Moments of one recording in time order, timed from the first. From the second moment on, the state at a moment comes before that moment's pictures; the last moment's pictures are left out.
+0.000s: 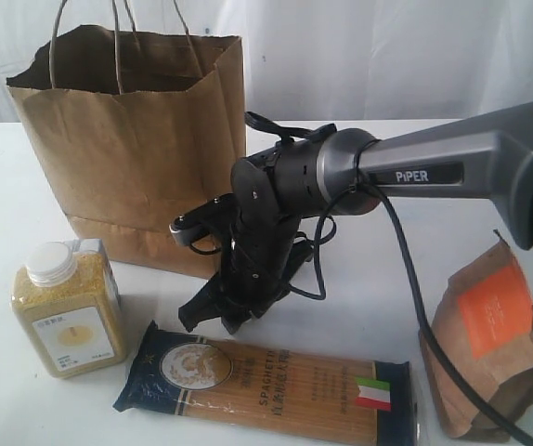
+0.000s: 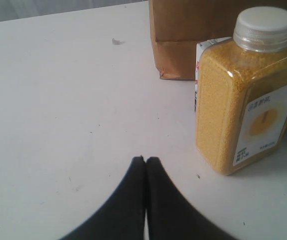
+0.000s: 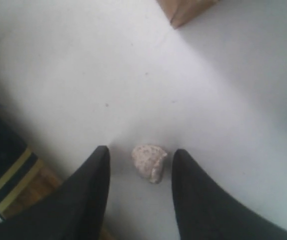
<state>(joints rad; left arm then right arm) -0.06 0.00 0.02 -0.25 0.40 0.33 0.75 2.10 -1.43 0.09 0.75 -0.01</state>
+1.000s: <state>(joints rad) -0.06 0.00 0.02 -0.25 0.40 0.33 0.75 1.60 -1.45 0.13 0.44 -0.05</state>
